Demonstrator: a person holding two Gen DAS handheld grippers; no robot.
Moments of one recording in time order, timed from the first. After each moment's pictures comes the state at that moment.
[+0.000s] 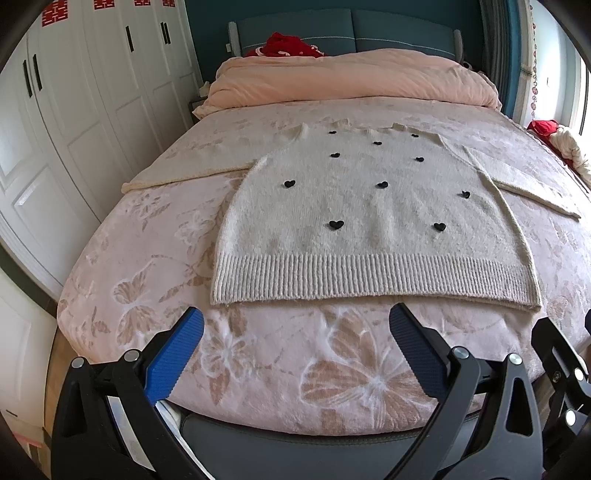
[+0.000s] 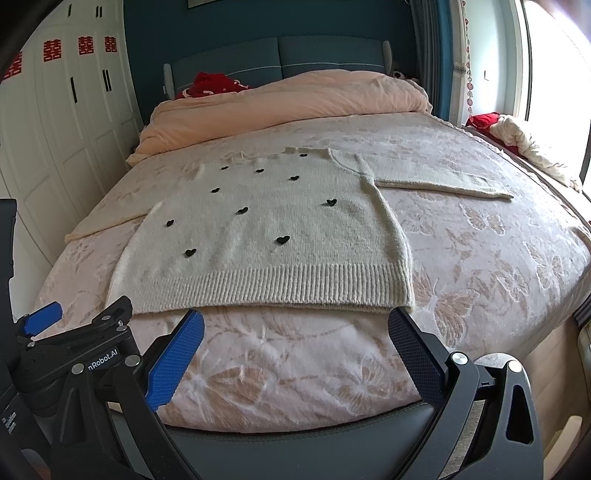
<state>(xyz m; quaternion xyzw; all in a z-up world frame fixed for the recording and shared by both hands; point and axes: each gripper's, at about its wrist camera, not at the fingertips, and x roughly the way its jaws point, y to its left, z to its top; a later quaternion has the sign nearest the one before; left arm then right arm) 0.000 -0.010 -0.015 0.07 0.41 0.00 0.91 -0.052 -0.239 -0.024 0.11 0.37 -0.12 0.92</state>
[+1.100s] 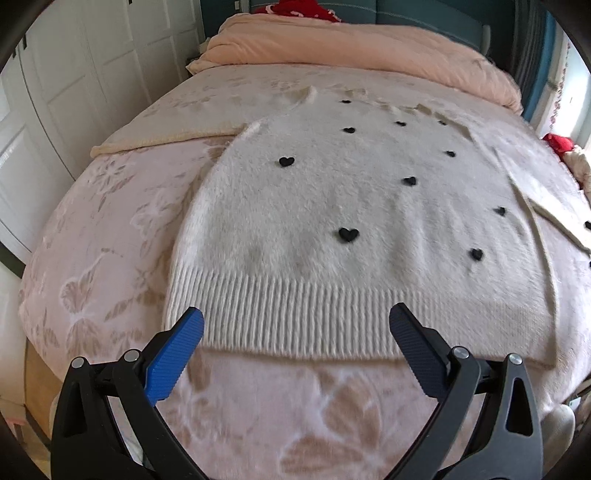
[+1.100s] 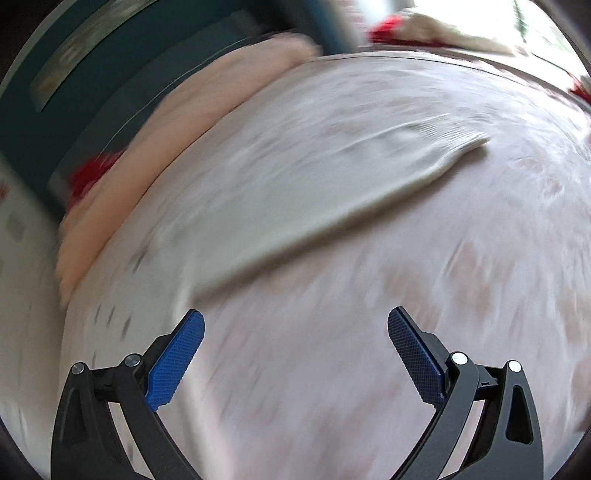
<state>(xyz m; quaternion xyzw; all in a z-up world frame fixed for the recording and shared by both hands) 0.103 -0.006 -0.064 0.02 0.48 0.01 0.88 0.115 -0.630 -0.107 0.36 0.35 -0.23 0.83</state>
